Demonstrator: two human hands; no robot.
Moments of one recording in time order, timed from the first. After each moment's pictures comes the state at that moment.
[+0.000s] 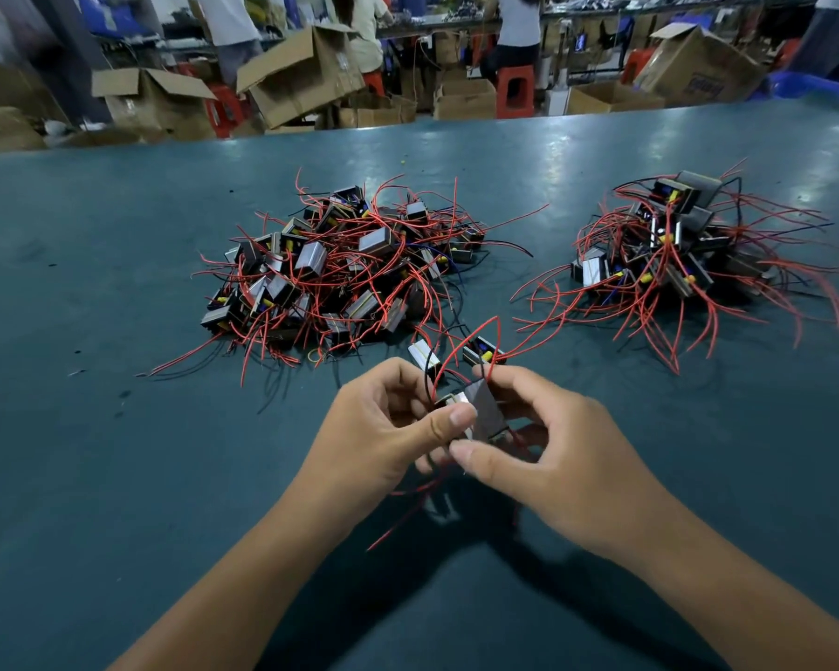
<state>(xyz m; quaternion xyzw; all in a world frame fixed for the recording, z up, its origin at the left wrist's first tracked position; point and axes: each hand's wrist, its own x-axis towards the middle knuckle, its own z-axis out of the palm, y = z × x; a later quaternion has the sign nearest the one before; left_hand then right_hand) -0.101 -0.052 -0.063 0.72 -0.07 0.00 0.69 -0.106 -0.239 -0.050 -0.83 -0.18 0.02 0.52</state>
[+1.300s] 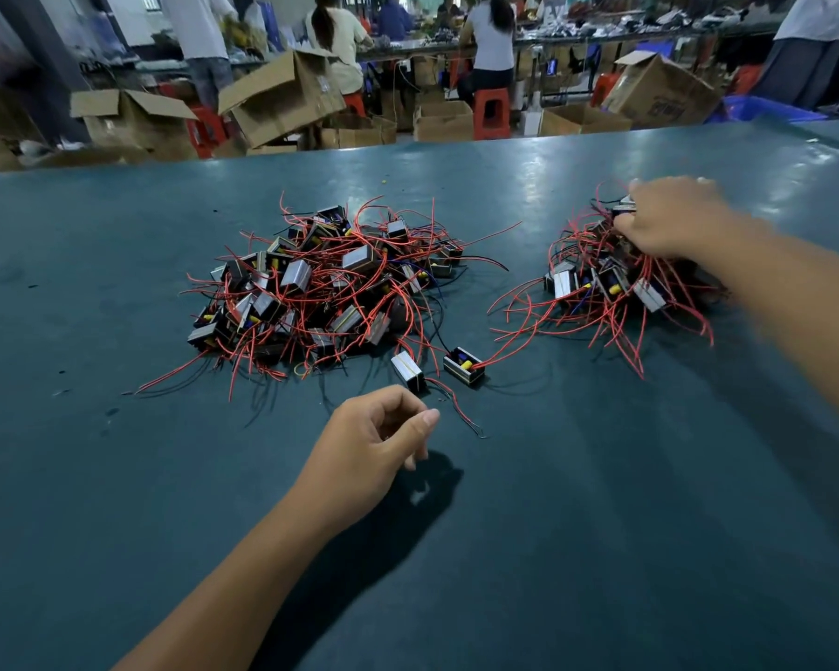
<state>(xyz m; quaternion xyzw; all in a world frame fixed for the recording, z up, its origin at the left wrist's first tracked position) -0.093 -0.047 -0.082 0.82 -0.11 0.01 0.56 0.123 -0.384 0.021 -0.99 0.02 -0.12 -0.08</state>
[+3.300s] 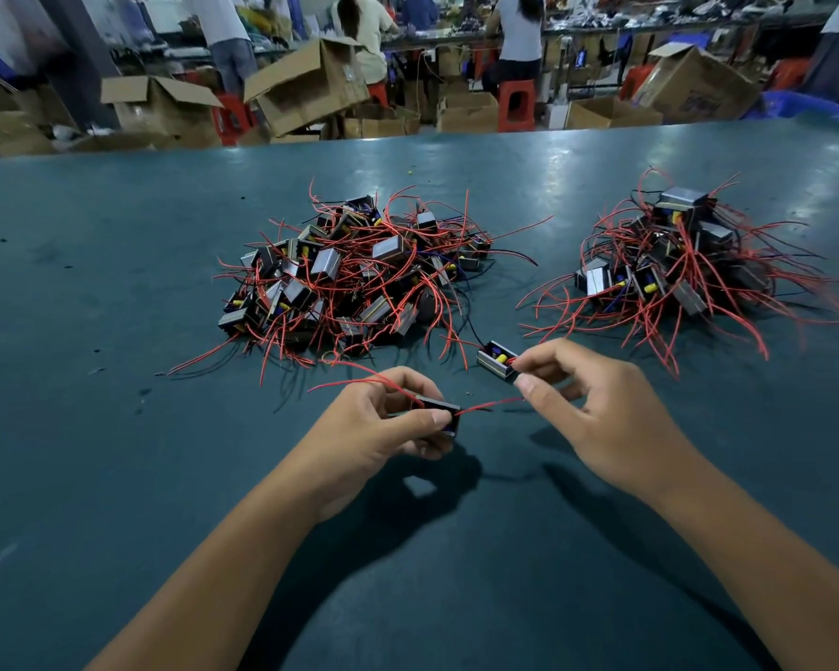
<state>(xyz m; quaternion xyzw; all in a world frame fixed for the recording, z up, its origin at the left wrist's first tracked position) -0.091 -0.026 -0.071 0.67 -0.06 -0.12 0.74 -0.074 -0.263 -0.055 -0.86 -0.21 -0.11 0.46</state>
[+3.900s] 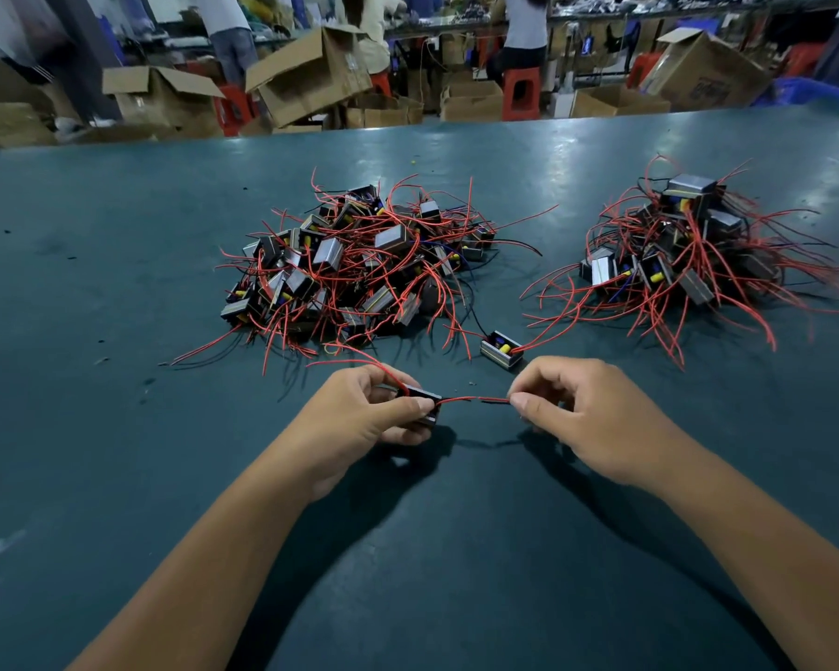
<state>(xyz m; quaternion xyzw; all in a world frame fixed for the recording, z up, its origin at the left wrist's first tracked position) -0.082 -0.014 -0.075 0.69 0.06 -0.11 0.71 -0.068 -0.265 -0.065 -0.89 -0.19 0.01 0.42</state>
